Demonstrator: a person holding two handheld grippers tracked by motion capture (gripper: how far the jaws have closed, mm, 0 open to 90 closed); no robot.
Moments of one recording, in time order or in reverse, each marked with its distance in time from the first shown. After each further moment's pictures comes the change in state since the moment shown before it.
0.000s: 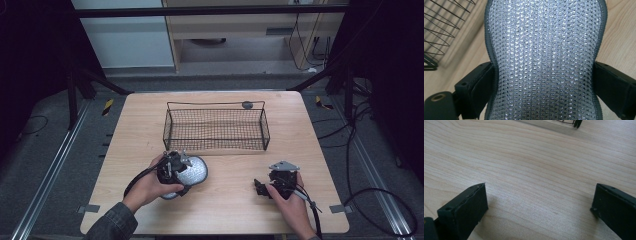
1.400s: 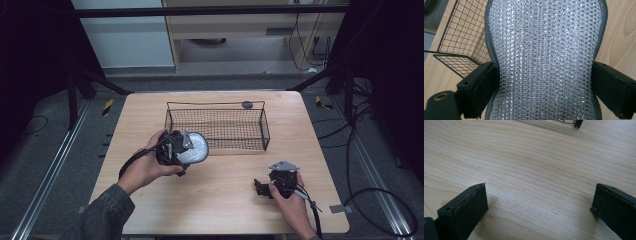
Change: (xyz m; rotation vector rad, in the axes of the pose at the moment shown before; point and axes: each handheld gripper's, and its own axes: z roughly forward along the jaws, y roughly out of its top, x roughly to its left) left arm 0.017 0.044 -0.058 -0.033 0.196 0.160; right arm 0.000 0.000 0.000 -0.001 0.001 -0.006
